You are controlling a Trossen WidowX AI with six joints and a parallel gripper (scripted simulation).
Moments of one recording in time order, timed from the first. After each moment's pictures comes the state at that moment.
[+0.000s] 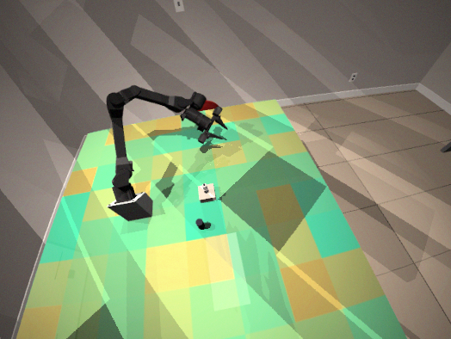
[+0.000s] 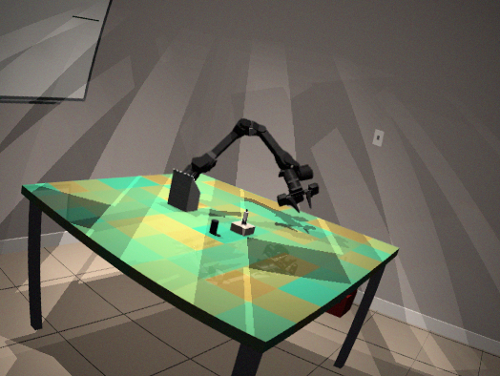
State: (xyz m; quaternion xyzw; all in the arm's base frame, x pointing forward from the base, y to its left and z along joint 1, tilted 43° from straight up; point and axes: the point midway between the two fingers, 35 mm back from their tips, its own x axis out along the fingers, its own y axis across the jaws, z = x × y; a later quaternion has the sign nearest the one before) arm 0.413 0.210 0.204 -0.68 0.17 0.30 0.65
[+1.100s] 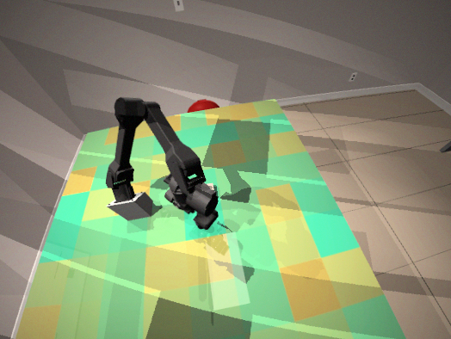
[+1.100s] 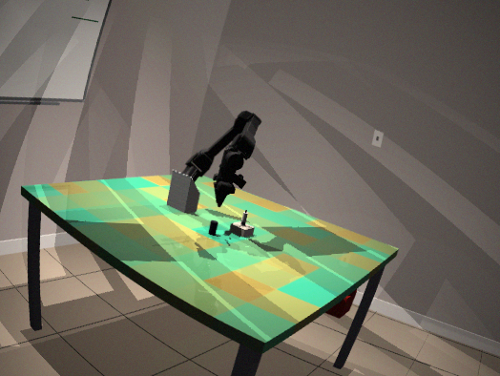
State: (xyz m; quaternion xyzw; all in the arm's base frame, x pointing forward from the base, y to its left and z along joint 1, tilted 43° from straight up) arm 0.274 -0.099 -0.055 -0.03 0.53 0.48 0.70
